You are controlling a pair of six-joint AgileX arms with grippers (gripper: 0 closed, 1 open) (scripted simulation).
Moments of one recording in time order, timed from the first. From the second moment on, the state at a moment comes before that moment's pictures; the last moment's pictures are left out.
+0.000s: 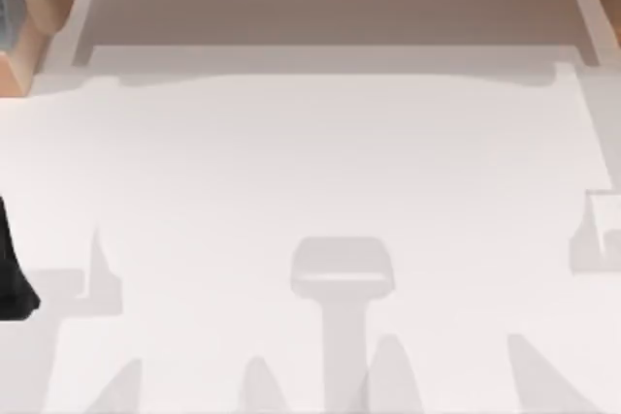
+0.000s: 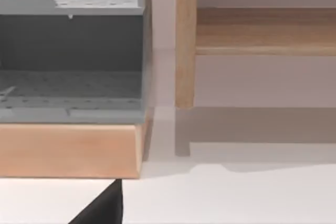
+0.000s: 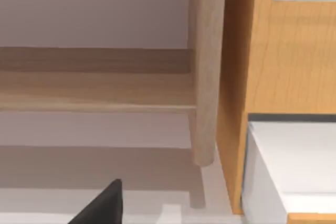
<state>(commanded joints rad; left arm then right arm) 0.00 0.00 0.00 0.00 0.00 0.00 -0.09 0.38 0.16 0.25 -0.09 0.00</state>
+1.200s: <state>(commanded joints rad) 0.00 0.00 0.00 0.00 0.00 0.00 -0.28 1.24 0.48 0.76 -0.27 0.01</state>
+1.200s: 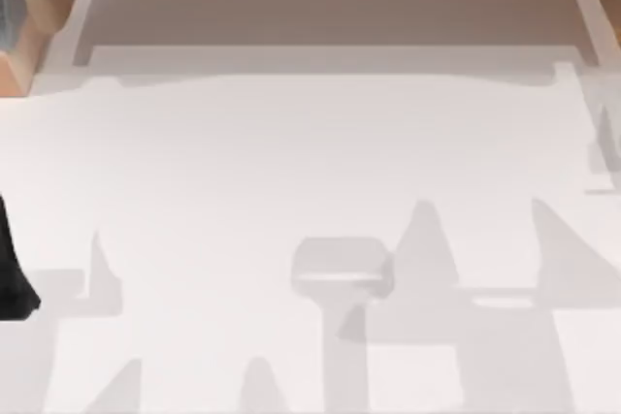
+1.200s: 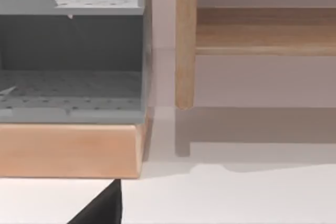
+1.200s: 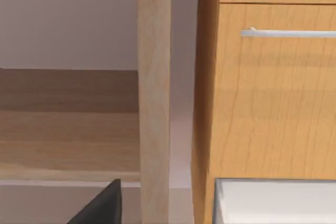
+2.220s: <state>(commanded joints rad) 0.00 0.00 0.00 0.00 0.00 0.00 -0.66 1.75 0.36 1.37 -0.60 -1.09</state>
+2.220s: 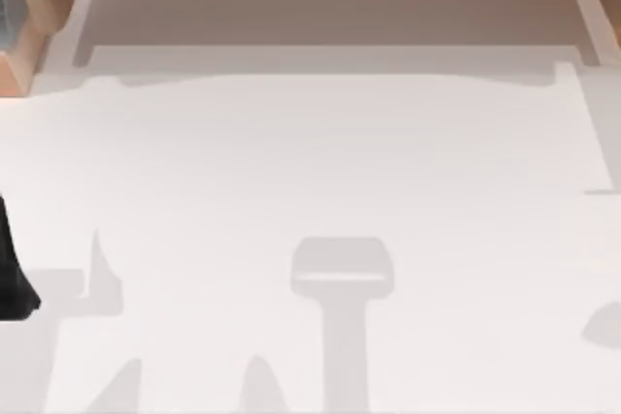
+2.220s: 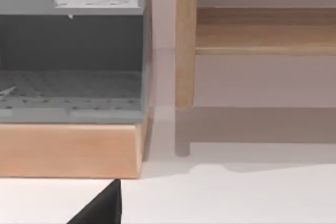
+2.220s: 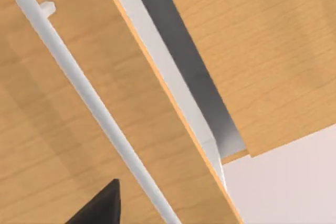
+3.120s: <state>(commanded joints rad) 0.00 0.00 0.00 0.00 0.00 0.00 -0.74 2.03 0.43 1.61 -0.71 -1.55</state>
